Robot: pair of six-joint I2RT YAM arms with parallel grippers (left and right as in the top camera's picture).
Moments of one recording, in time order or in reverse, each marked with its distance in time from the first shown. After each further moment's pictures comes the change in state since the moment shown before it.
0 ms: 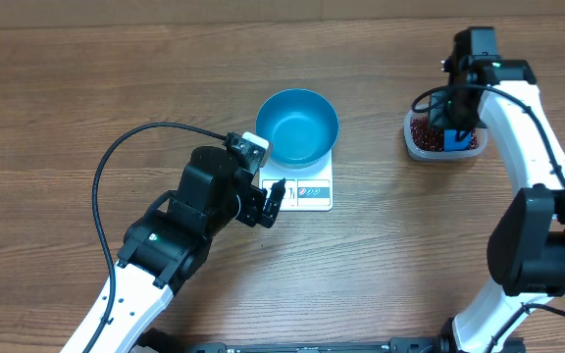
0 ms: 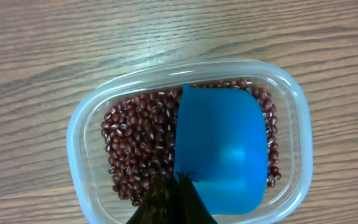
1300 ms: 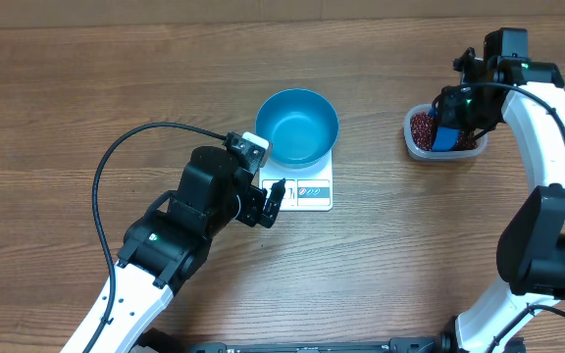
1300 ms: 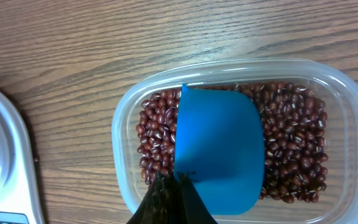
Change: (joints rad) left arm 0.000 0.000 0.000 0.000 0.000 0.000; right arm -0.088 -0.005 0.000 -0.005 -0.293 -0.075
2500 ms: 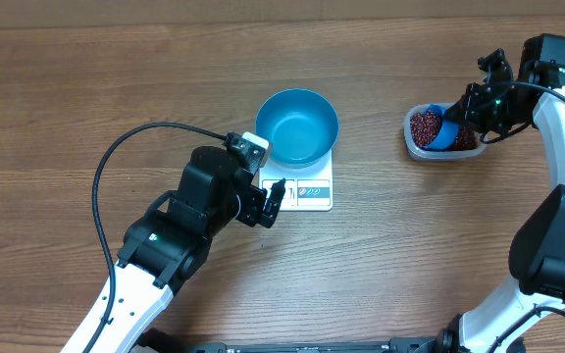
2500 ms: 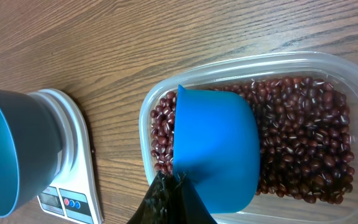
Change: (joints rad) left arm 0.000 0.000 0.000 0.000 0.000 0.000; right arm -0.129 0.000 0.000 -0.017 -0.271 -0.023
